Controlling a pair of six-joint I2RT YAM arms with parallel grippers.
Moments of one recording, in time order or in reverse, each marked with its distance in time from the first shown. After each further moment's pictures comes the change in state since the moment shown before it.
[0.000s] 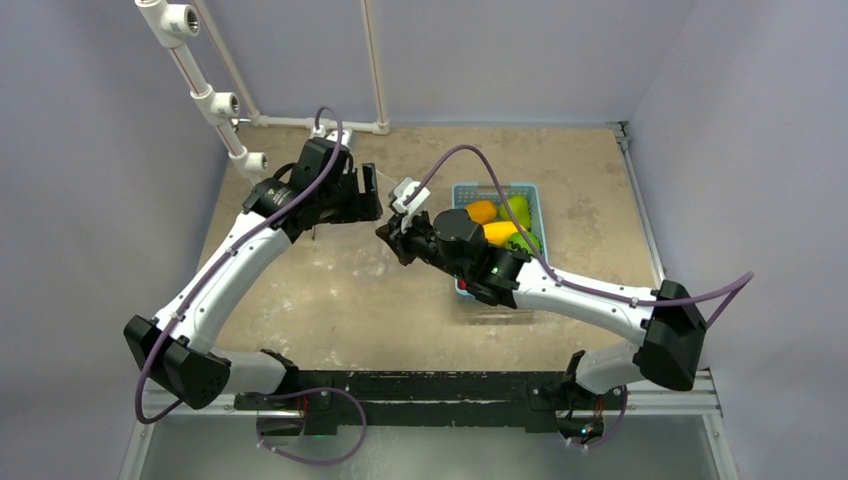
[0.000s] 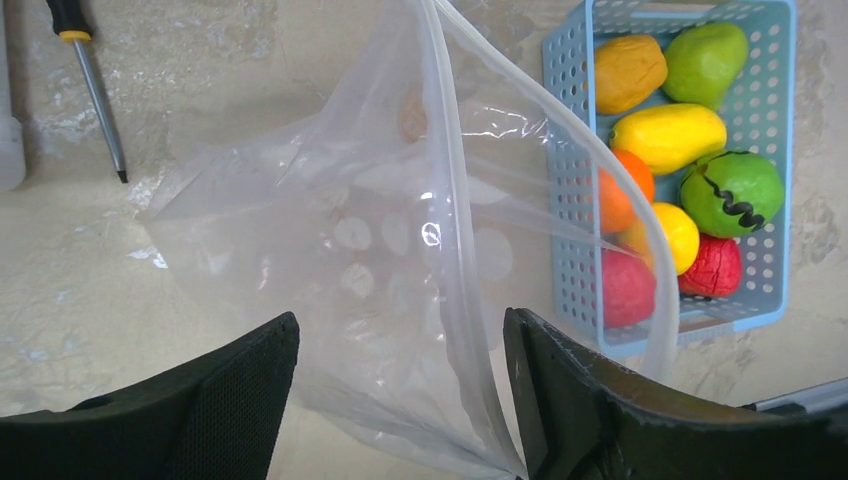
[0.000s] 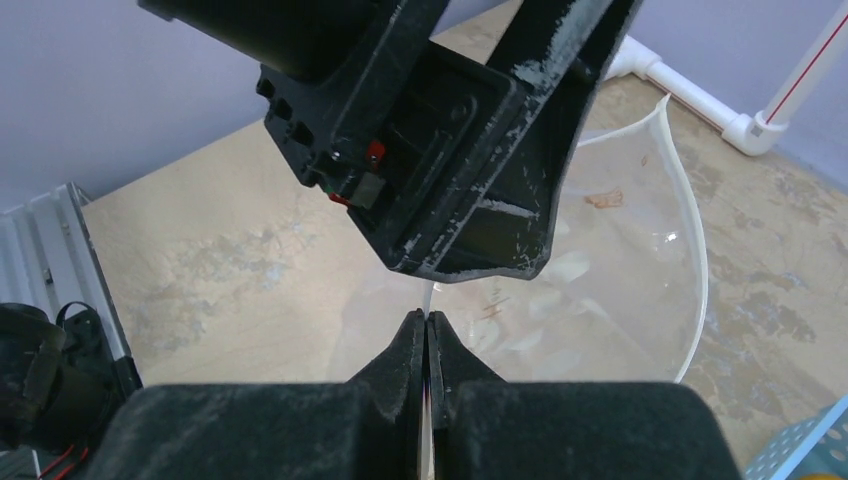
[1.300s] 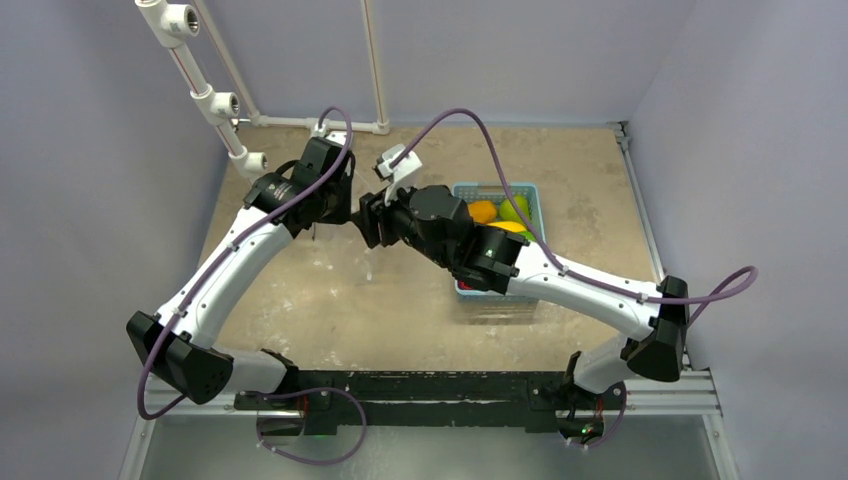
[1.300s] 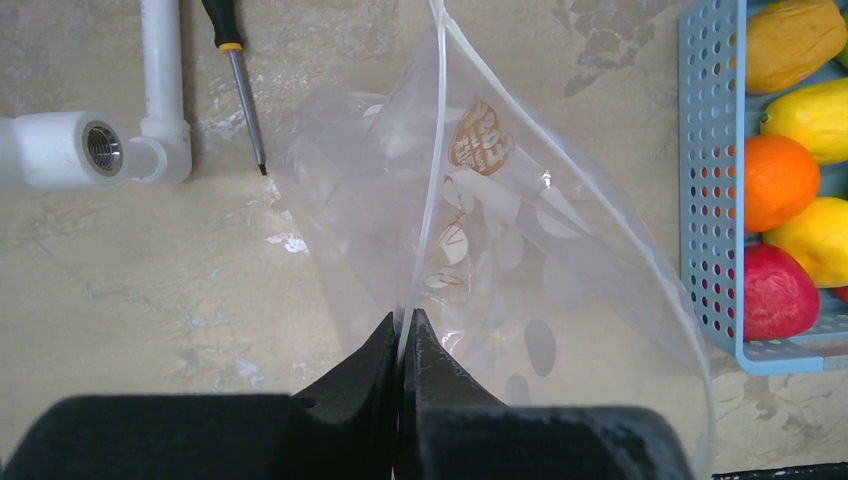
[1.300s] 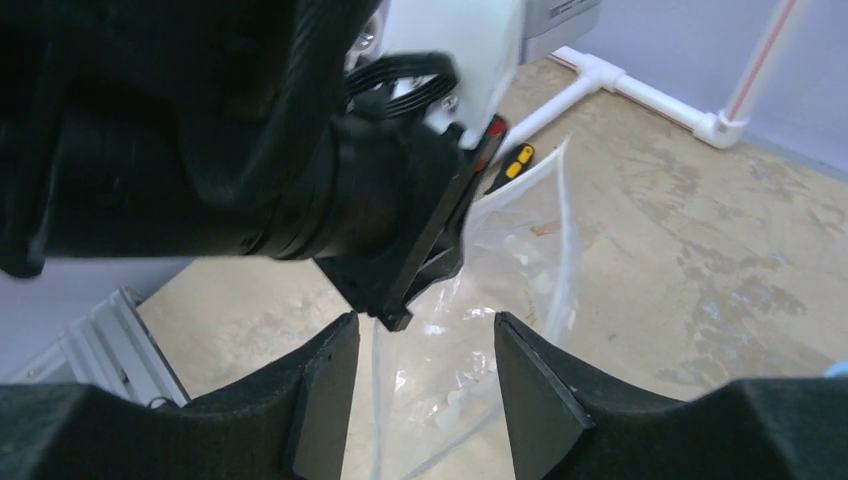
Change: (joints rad) left arm 0.000 0.031 0.057 -0.124 -0.163 0.154; right arm 0.082 0.080 0.357 -0.300 0.193 0.140
